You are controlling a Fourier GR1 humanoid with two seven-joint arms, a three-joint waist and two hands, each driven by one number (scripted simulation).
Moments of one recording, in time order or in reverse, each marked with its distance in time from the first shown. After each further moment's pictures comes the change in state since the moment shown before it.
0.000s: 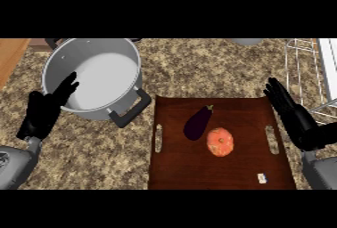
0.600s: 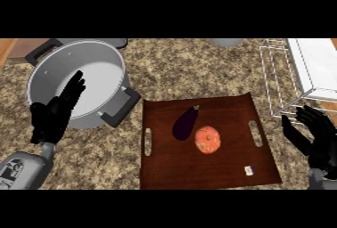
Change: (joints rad) left arm 0.036 -0.102 0.013 -0.070 -0.016 0.096 -0.086; right arm 0.171 0.139 -0.222 0.028 0.036 -0.573 0.034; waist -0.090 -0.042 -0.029
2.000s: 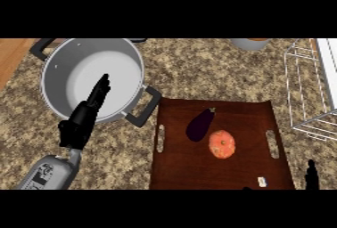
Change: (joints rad) left arm 0.001 -0.140 -0.067 -0.048 -0.099 0.010 -0.072; right arm 0.436 -0.060 0.437 -0.455 0.530 -0.452 0.455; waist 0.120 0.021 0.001
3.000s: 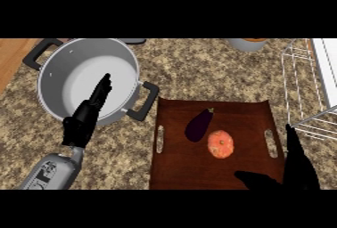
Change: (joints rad) left arm -0.010 -0.022 0.013 0.027 -0.016 -0.009 0.010; right arm -0.344 -0.086 0.082 -0.191 0.540 0.490 0.936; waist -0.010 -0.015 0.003
